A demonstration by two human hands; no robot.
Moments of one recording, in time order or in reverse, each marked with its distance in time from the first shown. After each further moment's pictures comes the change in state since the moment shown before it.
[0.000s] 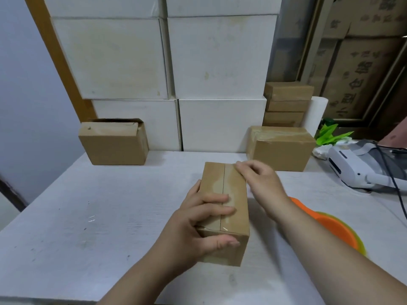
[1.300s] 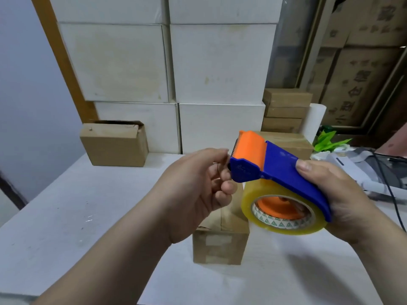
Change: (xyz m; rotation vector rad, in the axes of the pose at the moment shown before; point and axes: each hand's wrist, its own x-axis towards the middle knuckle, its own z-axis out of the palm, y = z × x) left_hand 0.074 0.124 -0.021 -0.917 0.014 -0.720; right_hand -0.083 -0.091 -0.093 0.284 -0.407 -0.043
